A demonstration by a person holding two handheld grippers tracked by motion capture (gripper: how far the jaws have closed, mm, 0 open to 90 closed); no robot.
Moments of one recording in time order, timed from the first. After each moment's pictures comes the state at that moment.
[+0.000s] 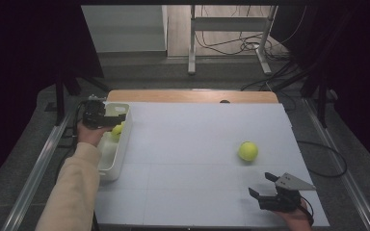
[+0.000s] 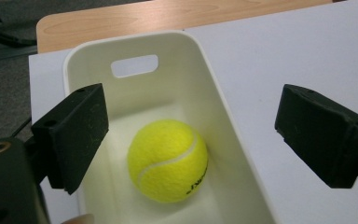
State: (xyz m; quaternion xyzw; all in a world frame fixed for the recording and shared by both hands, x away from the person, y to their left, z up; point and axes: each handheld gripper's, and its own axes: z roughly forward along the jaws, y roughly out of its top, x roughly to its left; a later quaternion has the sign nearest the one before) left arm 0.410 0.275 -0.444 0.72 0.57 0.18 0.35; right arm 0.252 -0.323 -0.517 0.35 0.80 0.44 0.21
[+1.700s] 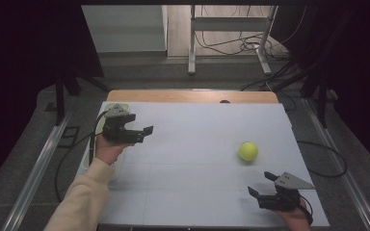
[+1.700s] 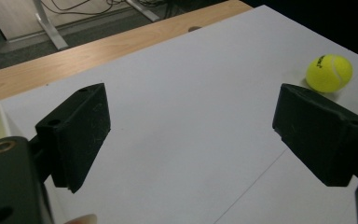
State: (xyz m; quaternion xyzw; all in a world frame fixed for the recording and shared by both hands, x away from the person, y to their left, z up) left arm 0.350 0.191 -0.418 0.77 0.42 0.16 0.46; right arm 0.254 -0.322 -0.516 0.35 0.80 0.44 0.21
